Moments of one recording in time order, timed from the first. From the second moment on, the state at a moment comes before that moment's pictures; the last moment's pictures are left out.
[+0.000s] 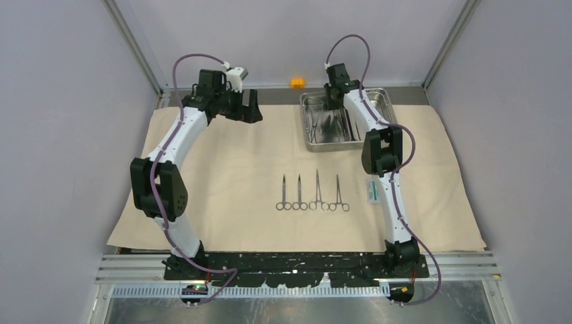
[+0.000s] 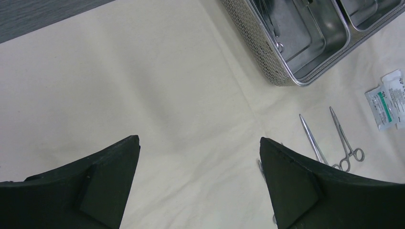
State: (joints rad) left arm -0.20 1.77 1.61 -0.53 0.43 0.00; right arm 0.27 2.56 2.42 -0.71 0.19 0.07
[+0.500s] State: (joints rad) left arm -0.20 1.77 1.61 -0.52 0.46 0.00; right arm 0.27 2.64 2.49 -0.74 0.22 0.05
